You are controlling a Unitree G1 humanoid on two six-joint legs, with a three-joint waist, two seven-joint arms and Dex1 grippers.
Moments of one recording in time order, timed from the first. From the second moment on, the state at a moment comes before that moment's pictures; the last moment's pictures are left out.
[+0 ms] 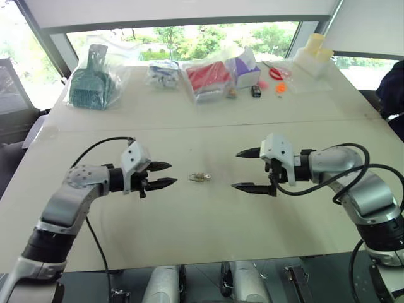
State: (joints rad) left arm -0.34 0.69 -0.08 -0.09 -0.37 0.37 -1.04; right arm -0.46 -0.80 0.13 -0.32 0.37 0.59 1.05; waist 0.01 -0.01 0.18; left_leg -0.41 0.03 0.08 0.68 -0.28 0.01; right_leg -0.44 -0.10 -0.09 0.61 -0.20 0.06
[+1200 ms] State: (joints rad) left arm -0.74 0.39 -0.26 0.76 -0.09 -0.22 -1.28; right arm -0.35 -0.83 0.08 -0.49 0.37 0.67 0.93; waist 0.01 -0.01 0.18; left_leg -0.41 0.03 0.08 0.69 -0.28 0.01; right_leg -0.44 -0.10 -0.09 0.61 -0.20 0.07
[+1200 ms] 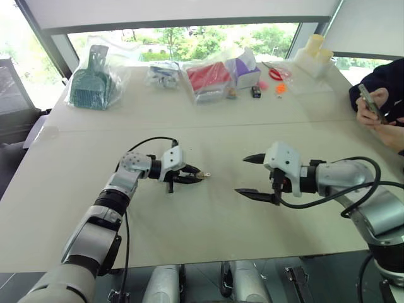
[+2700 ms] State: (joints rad) left arm -0.76 0.52 -0.18 0.35 -0.20 0.09 -1.35; right arm -0.58 -0.53 0.37 -0.13 -0.13 0.13 0.82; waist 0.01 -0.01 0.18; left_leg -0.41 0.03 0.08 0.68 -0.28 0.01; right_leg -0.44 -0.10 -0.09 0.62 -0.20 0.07
